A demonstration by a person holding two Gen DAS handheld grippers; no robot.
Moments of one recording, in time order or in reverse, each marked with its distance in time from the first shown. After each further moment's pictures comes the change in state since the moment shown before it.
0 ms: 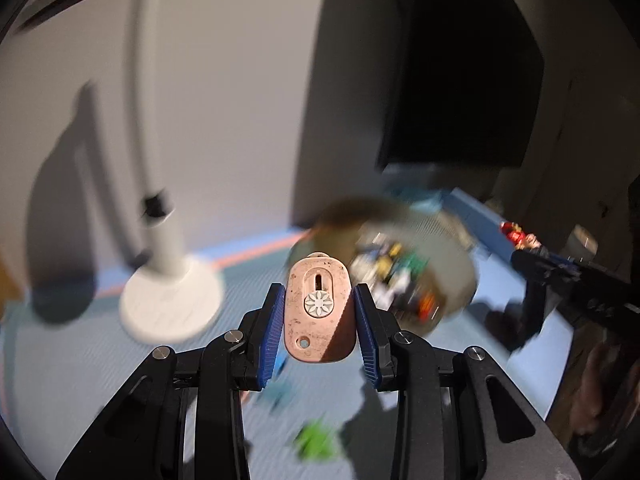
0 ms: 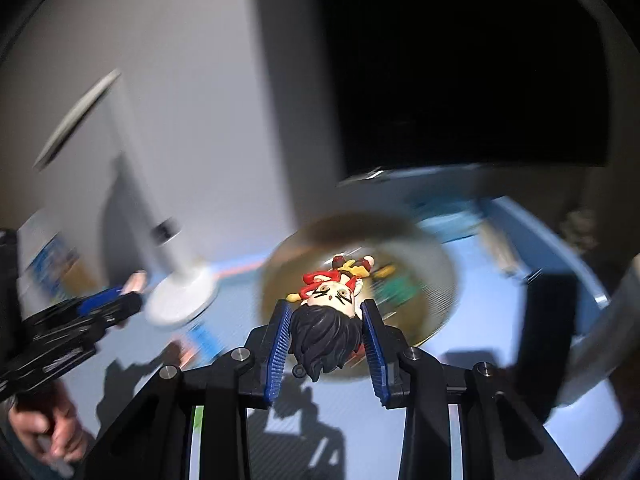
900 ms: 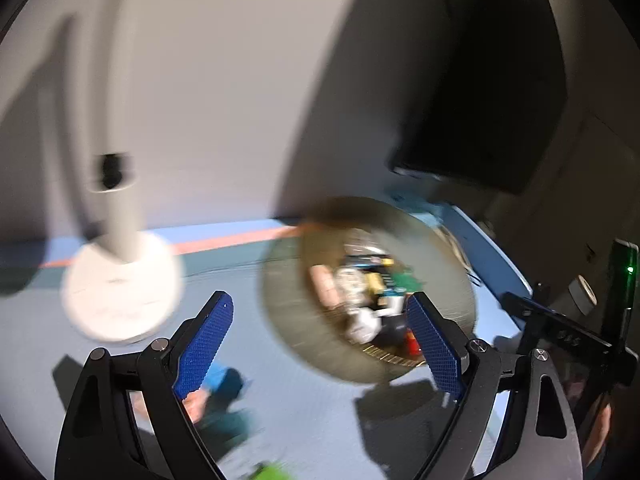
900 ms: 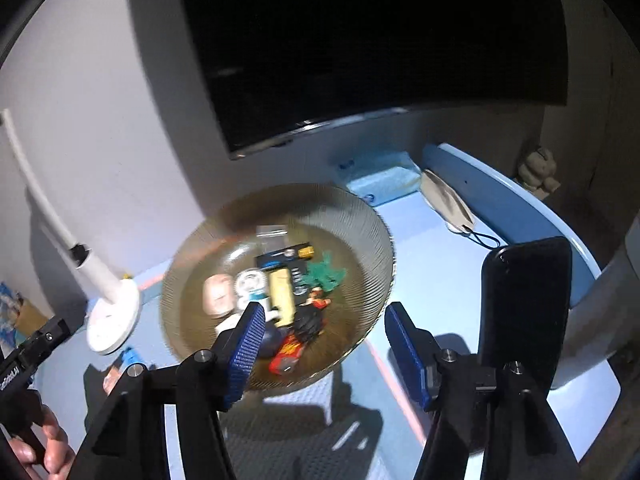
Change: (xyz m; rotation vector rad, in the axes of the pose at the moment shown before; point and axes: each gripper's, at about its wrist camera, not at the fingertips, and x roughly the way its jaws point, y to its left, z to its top) left arm 0.041 0.027 -0.010 -0.185 0.035 -0.033; right arm 0.064 -0.051 0.001 0.143 0.127 -0.101
